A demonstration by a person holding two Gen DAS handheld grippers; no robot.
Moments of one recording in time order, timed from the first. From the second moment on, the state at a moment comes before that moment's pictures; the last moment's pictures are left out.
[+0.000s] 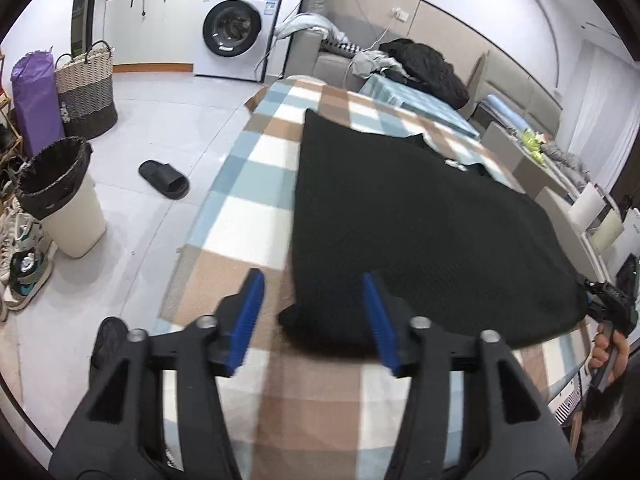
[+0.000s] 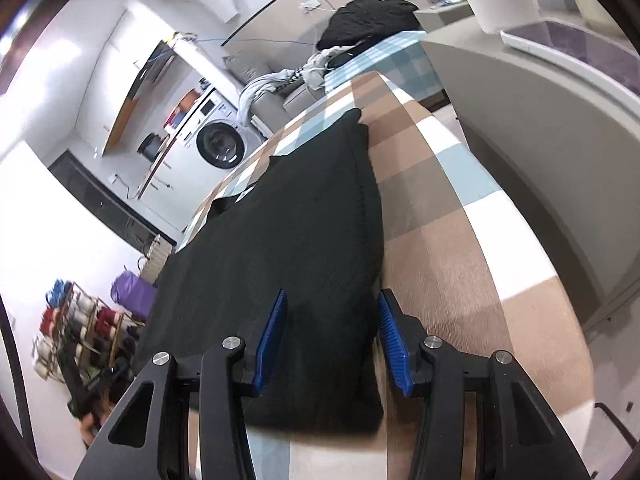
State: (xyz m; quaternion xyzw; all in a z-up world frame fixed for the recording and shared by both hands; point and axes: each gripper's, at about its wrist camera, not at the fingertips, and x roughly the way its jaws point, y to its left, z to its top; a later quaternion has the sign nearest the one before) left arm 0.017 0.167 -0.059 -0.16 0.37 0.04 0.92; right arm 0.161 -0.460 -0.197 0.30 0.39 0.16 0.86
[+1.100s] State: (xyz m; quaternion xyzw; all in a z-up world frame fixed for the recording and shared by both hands) left arm 0.058 0.097 -0.069 -0.11 0.39 -0.03 0.92; right arm 0.120 -0.445 -0.142 0.15 0.31 0.14 0.93
